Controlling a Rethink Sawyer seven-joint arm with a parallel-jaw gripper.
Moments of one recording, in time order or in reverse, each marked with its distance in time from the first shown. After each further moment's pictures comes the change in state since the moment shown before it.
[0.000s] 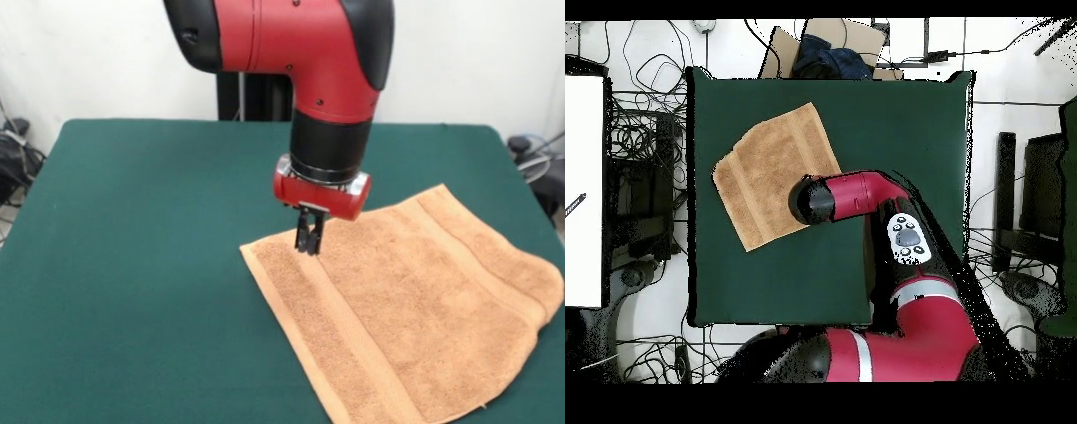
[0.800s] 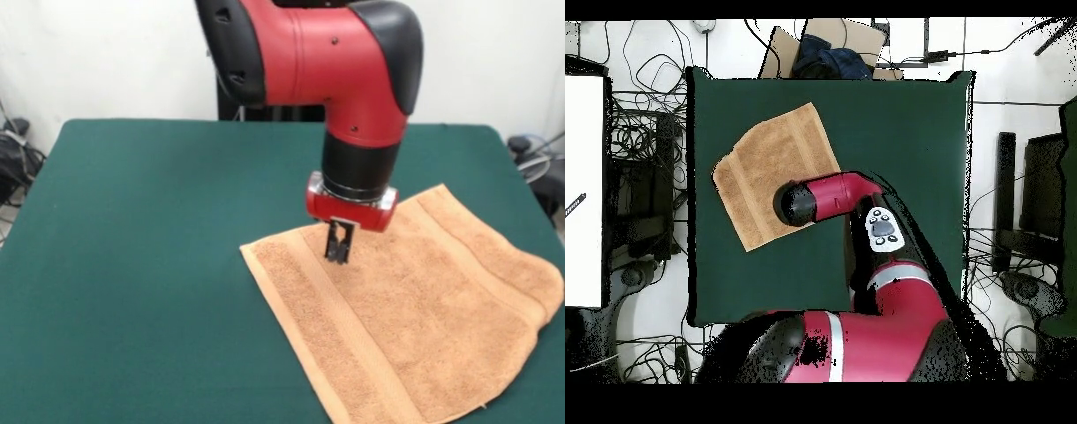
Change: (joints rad) arm 0.059 0.071 0.000 -0.024 0.000 0.000 0.000
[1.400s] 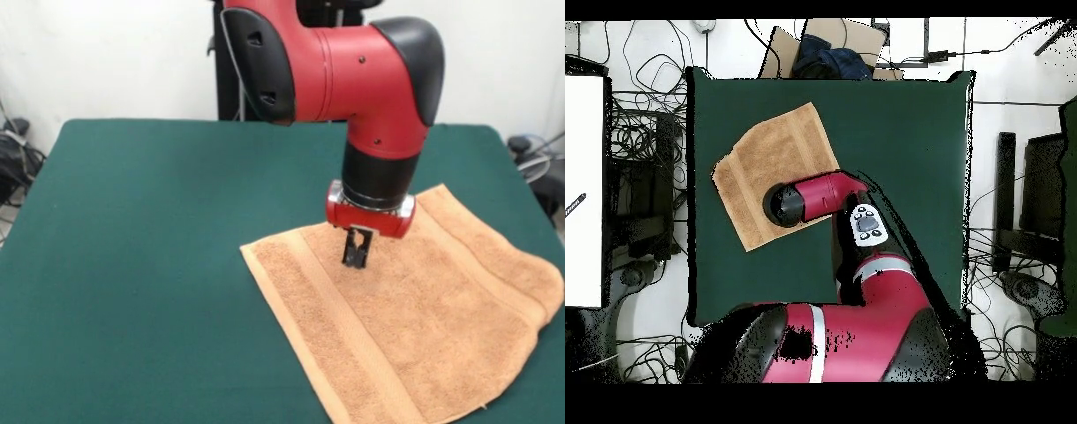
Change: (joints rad) arm 0.034 0.035 0.000 -0.022 0.001 0.001 0.000
